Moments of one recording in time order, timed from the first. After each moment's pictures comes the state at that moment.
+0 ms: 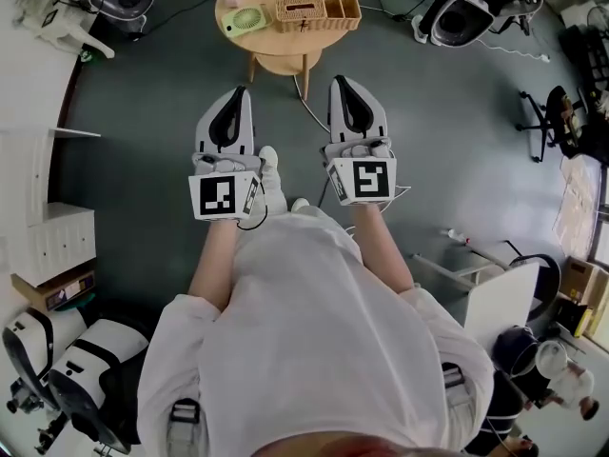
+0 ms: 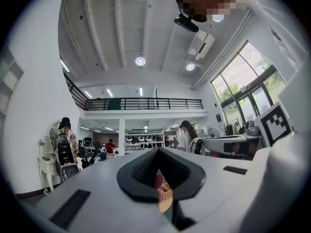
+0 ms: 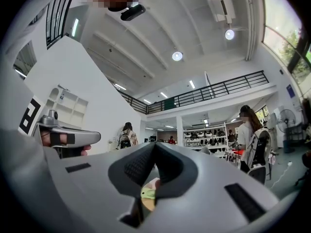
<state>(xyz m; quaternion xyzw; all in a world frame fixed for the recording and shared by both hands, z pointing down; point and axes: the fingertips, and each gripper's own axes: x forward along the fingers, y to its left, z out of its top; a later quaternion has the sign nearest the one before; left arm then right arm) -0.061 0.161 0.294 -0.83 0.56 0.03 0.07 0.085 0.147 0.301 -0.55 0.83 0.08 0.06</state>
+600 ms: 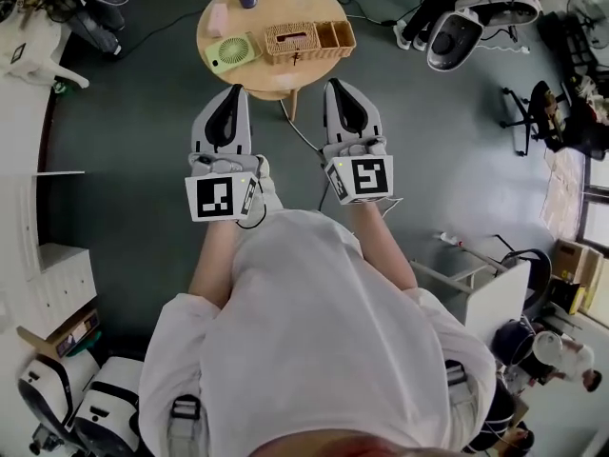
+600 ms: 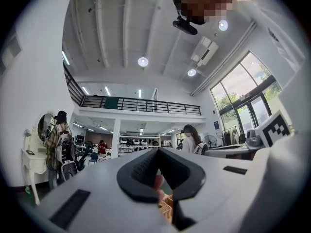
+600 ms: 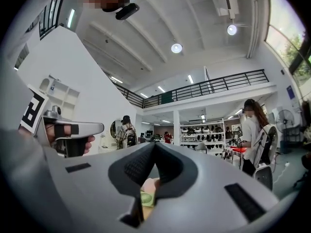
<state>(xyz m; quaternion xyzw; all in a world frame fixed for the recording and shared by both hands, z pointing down) -0.098 -0.006 0.297 -0.85 0.53 0.07 0.05 0.049 -0.009 0.324 -0.56 0.82 0.06 0.03</state>
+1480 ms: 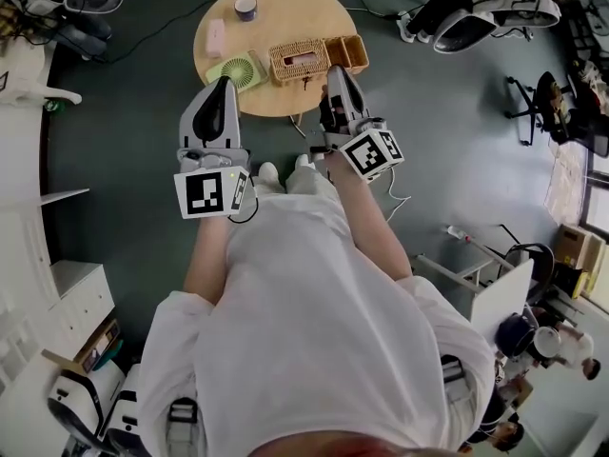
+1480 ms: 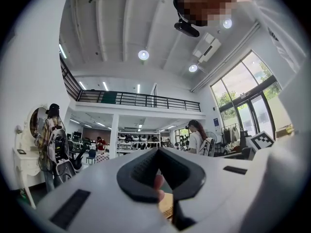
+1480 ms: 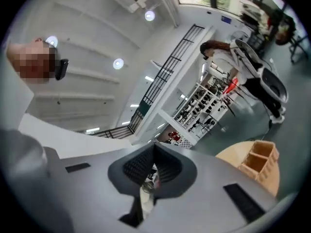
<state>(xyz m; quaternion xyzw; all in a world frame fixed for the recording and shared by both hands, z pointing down) -0.129 -0.172 0.307 -0.86 0.51 0.05 0.04 0.063 -0.187 0.384 -0.53 0.75 -0.25 0.30</state>
